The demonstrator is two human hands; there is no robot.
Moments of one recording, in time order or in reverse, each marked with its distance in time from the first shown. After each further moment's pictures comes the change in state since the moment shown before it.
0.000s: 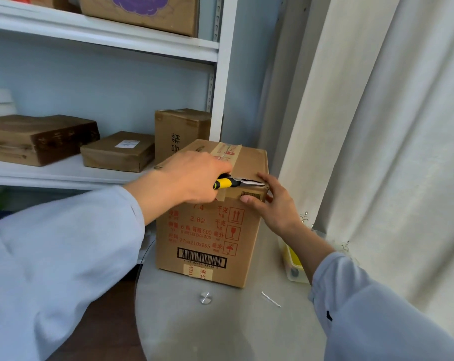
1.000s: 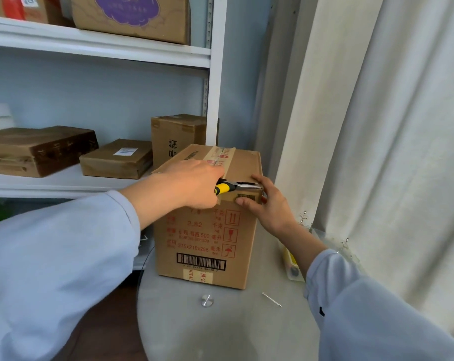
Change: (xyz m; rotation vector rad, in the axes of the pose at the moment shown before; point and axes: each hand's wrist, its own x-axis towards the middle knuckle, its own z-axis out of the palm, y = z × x) left_hand 0.004 0.011 -0.008 0.057 -0.148 -0.085; right_hand 0.001 0.004 0.001 -0.035 -0.014 -0.005
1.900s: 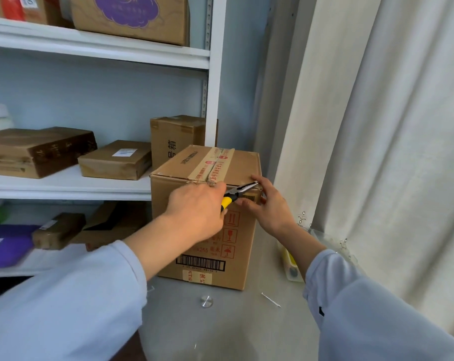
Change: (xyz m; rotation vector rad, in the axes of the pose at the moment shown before) left_hand -0.023 0.028 0.036 -0.012 0.205 -0.116; right_hand 0.000 0.001 0.001 -0.013 0.011 0.011
